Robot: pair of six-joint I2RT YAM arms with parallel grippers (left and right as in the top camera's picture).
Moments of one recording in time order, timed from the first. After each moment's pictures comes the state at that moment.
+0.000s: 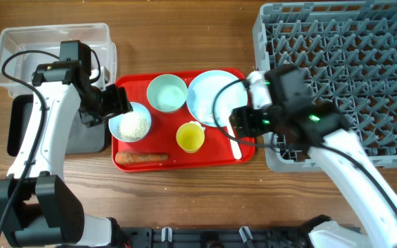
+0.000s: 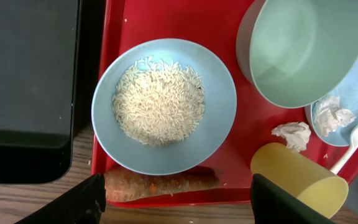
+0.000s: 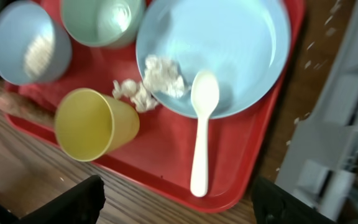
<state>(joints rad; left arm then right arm) 0.07 1.63 1.33 -1.16 0.23 -0.25 0.45 1.37 1.15 -0.88 -0.19 0.17</state>
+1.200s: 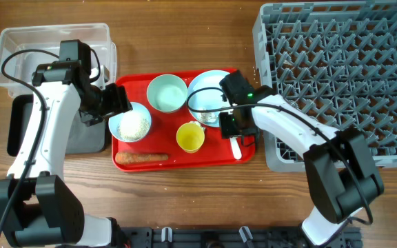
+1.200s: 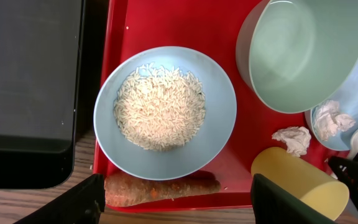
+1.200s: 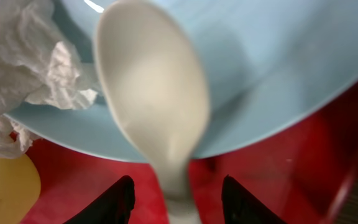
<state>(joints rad) 0.07 1.63 1.33 -1.14 0.22 -0.25 0.52 1.85 1.15 -0.74 -0.11 0.36</state>
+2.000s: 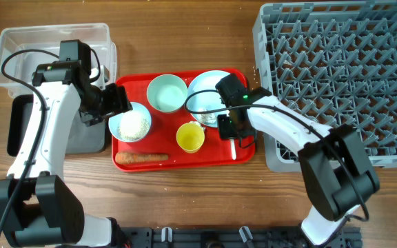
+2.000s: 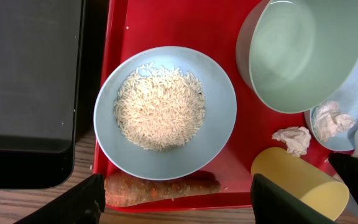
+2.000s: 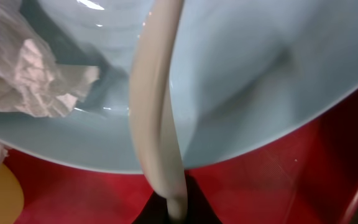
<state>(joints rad) 0.07 1.63 1.33 -1.14 0.22 -0.25 0.53 1.87 1.15 -0.75 -0.08 0.40</state>
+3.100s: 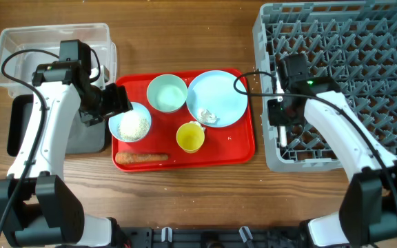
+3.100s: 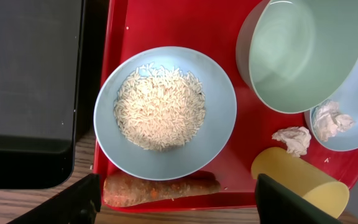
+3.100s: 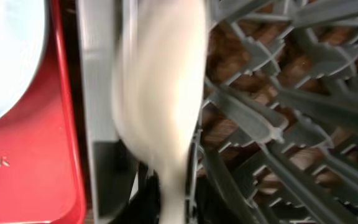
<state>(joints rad) 0.07 1.63 1.33 -1.14 0.22 -0.25 0.21 1.65 1.15 -0.92 0.10 0.09</state>
